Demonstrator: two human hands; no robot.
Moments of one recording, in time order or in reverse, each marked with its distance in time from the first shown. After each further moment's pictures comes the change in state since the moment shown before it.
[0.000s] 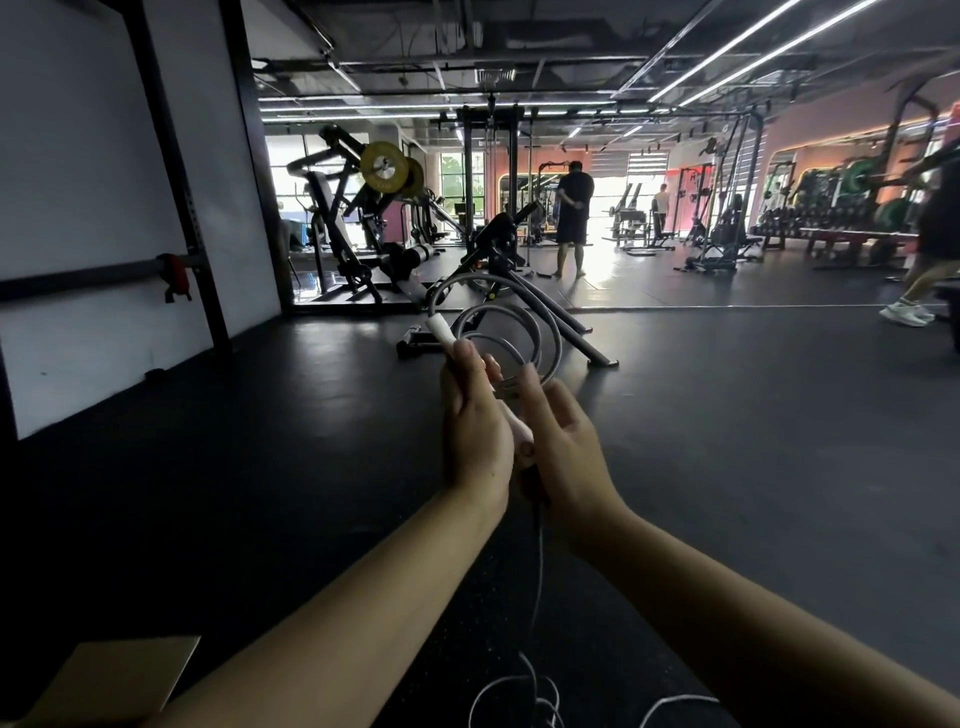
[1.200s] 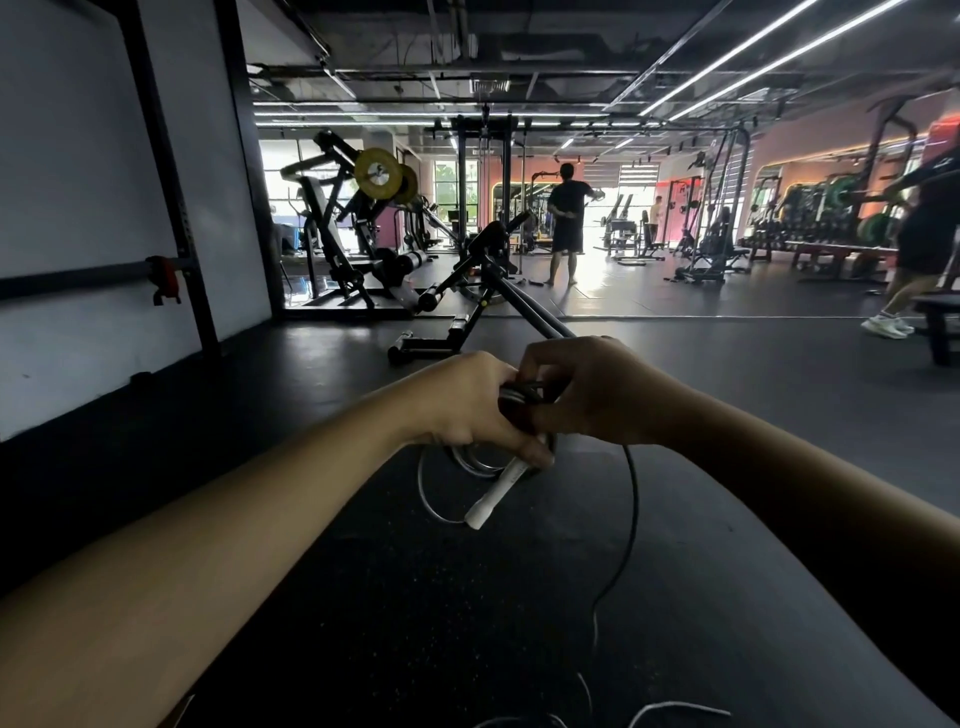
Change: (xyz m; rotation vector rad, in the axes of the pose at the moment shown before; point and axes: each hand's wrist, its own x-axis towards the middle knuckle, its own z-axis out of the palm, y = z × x) left_hand 0.040 0.068 -0.018 1.094 -0.943 0.189; right_hand 0.040 -0.082 -0.049 -1.179 -0.438 -0.431
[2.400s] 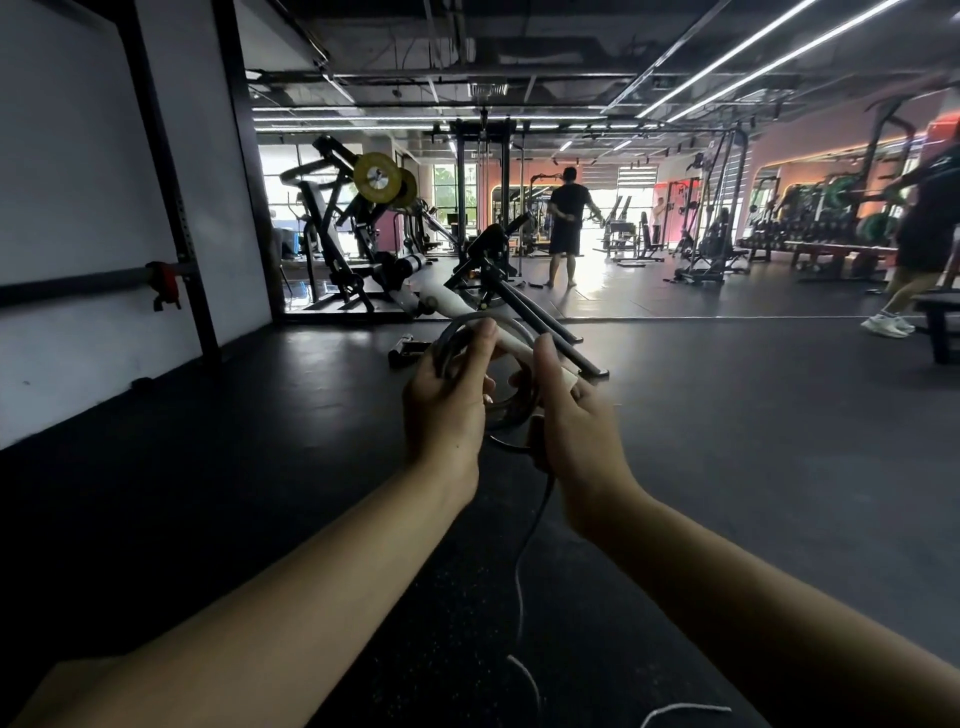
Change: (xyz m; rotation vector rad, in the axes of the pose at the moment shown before) left_hand 0.006 0.004 0.051 -1.079 0.947 -0.174; right_hand -0.010 -0.033 0.067 1.053 0.528 0.471
